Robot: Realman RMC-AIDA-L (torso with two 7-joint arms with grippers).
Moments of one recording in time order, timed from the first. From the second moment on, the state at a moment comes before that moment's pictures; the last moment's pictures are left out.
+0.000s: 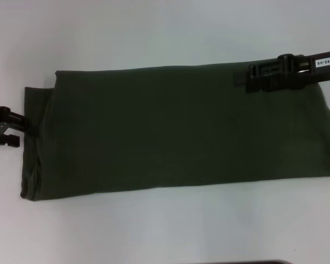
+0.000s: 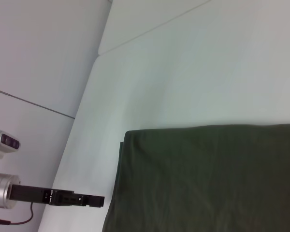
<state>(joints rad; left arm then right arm) -0.64 -1.96 0.59 0.78 2.69 1.60 -2.66 0.63 1.97 -0.72 -0.70 -2.17 -1.63 2.42</state>
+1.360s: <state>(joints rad) -0.64 -1.96 0.59 0.72 2.71 1.54 -2.68 0.62 1.97 -0.72 -0.70 -2.17 -1.63 2.42</state>
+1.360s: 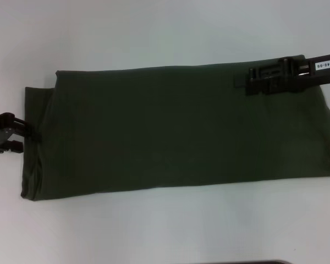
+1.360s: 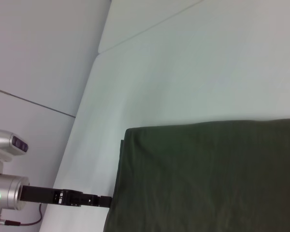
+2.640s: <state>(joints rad) -0.72 -1.98 0.59 0.64 2.69 1.54 -2.68 0.62 1.97 -0.72 -0.70 -2.17 -1.63 2.41</state>
